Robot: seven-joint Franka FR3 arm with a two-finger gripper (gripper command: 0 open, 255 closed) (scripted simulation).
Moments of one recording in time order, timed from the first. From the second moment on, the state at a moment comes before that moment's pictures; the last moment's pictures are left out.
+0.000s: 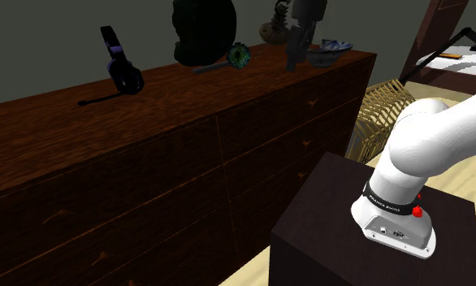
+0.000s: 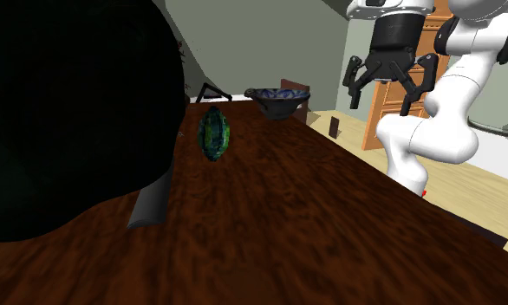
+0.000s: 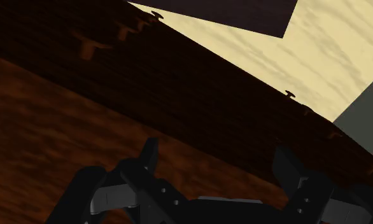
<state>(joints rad) 0.00 -0.83 0.03 -2.35 0.08 1.65 -0.14</state>
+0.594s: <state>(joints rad) -0.04 -0.60 0.02 -2.22 0.01 1.78 -0.16</state>
